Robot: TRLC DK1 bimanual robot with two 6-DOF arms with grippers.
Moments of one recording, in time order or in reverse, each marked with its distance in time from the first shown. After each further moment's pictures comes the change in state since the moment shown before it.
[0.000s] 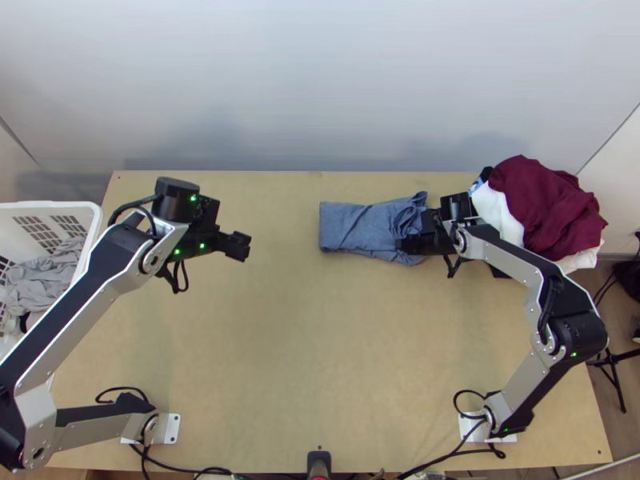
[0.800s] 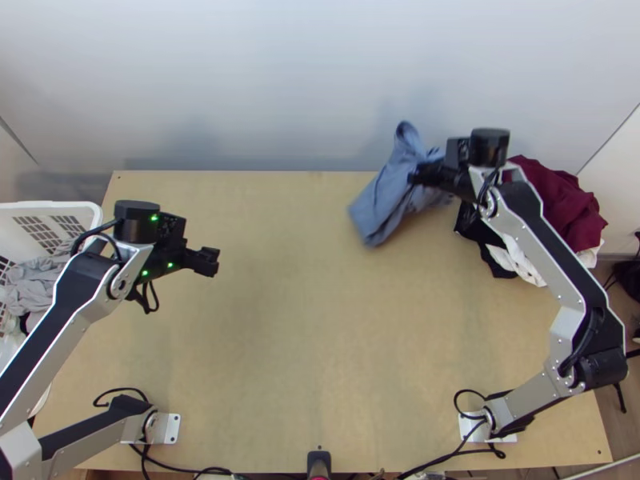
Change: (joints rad) left arm 0.140 -0.184 -0.189 0.011 0.000 0.098; right arm 0.030 -0.167 0.394 -0.065 0.252 0.006
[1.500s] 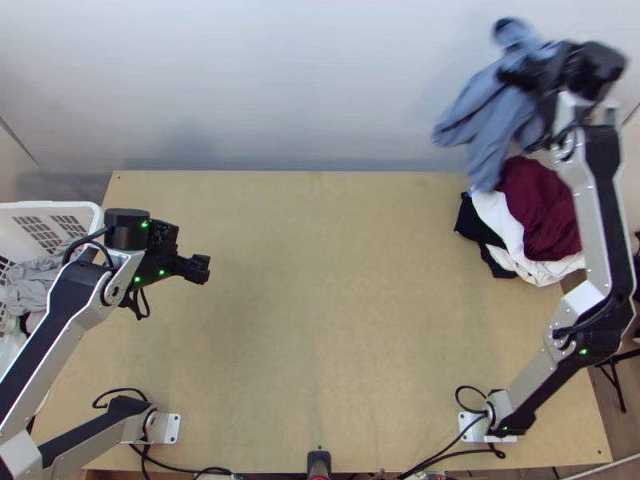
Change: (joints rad) left arm 0.054 -0.044 -0.061 0.000 0.001 0.085; right arm -0.223 0.164 0.632 0.004 0.237 -0.006
